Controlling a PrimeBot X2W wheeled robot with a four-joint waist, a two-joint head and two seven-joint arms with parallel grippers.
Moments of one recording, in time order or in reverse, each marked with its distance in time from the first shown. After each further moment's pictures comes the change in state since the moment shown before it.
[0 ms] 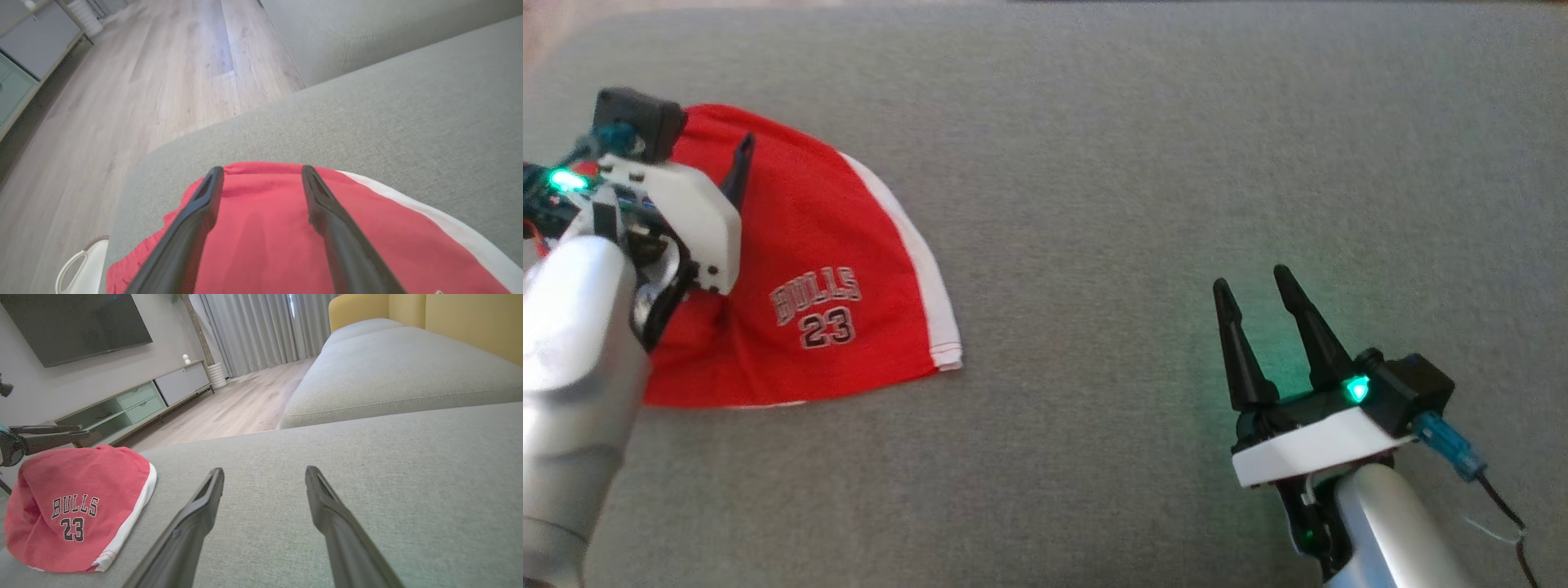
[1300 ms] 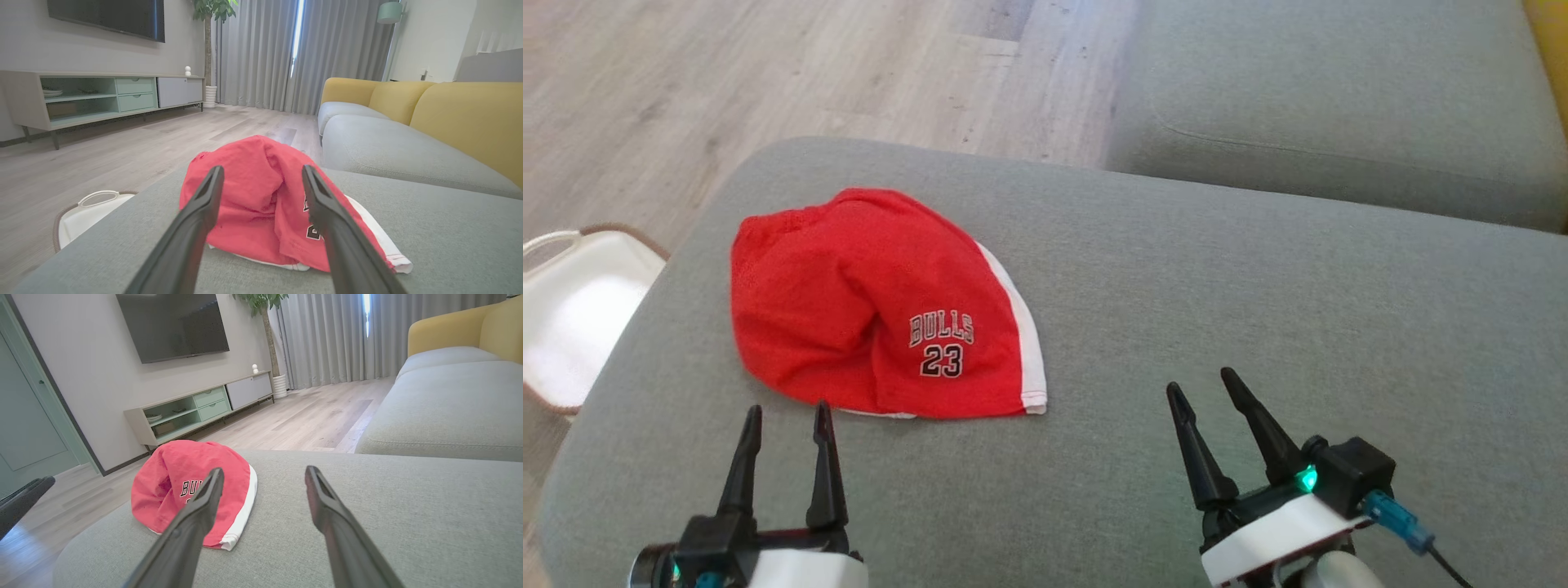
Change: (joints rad) left arm 0.864 -0.378 0.391 -0.465 0.188 0.123 -0.511; right arm 0.129 0.002 0.109 0.031 0.039 0.000 0.001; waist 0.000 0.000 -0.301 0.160
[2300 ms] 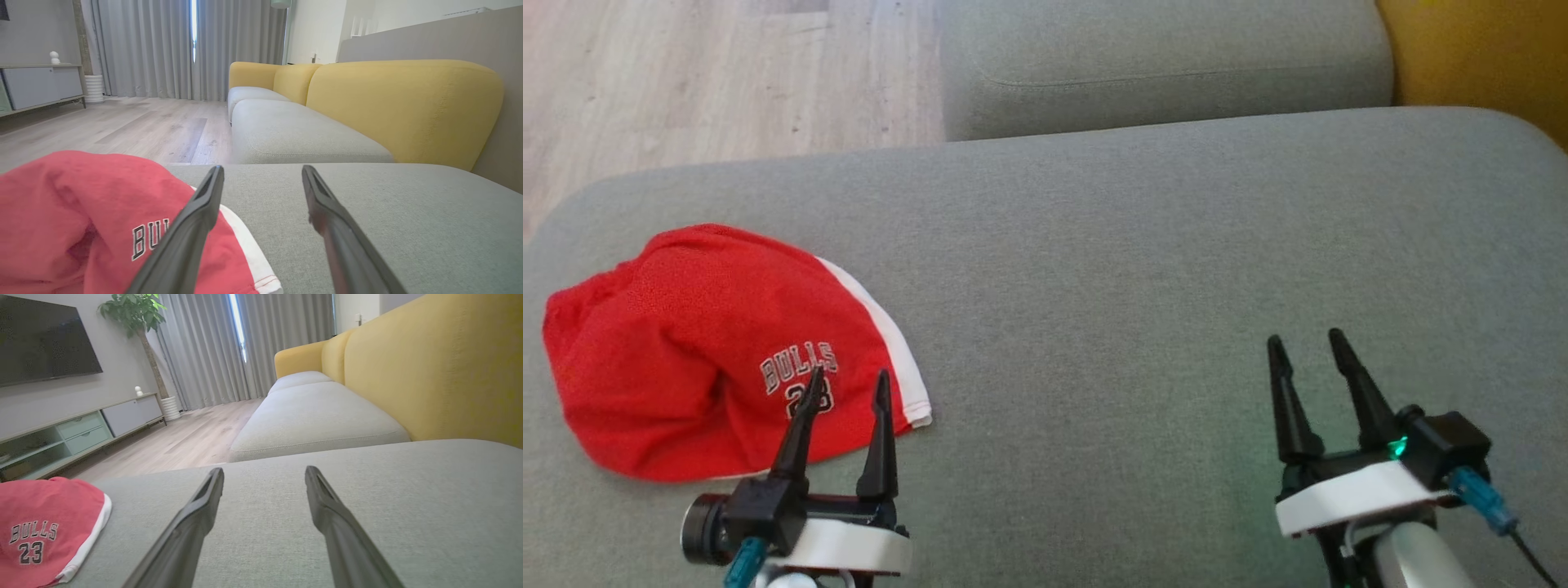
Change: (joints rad) left arm -0.072 0.000 -0.121 0.012 -0.028 -0.017 0.000; right arm -0.015 0.002 -0.236 -0.020 -0.089 0.000 0.002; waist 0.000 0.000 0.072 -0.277
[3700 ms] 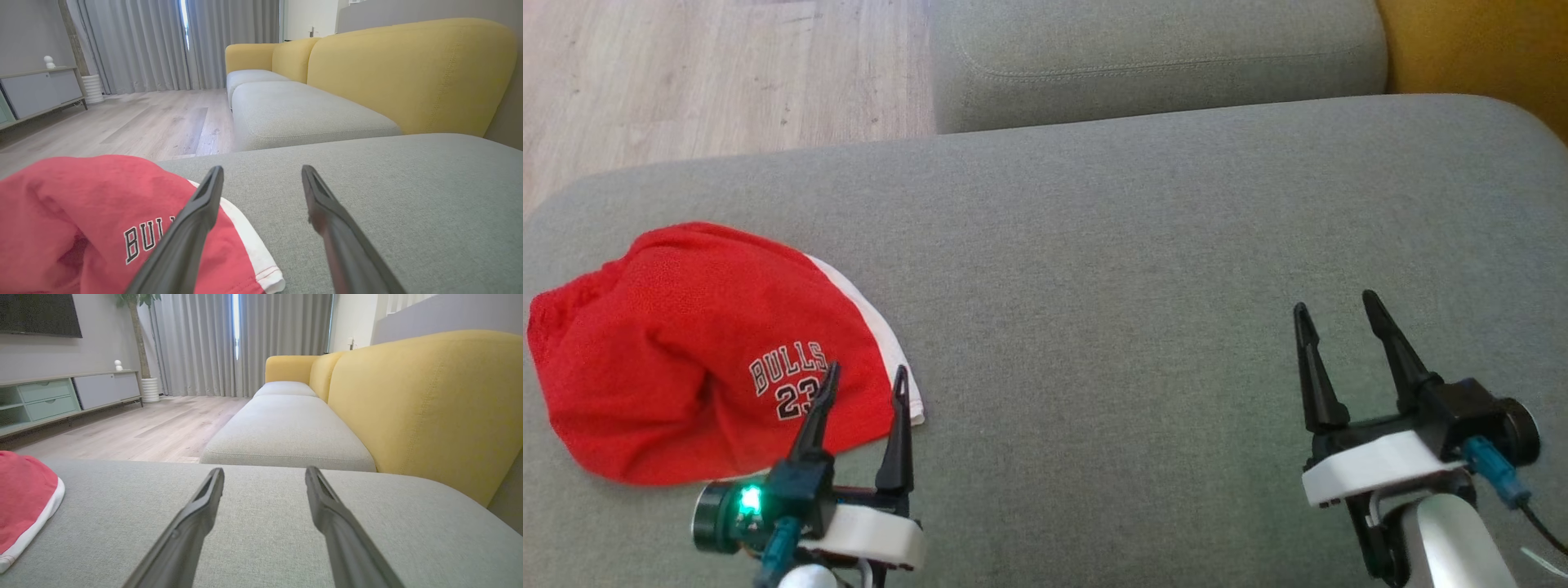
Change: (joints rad) left arm -0.048 0.122 -0.192 -0.022 -0.081 0.192 0.069; right arm -0.028 0.002 -0.086 -0.070 -0.195 0.000 0.068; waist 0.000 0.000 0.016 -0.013
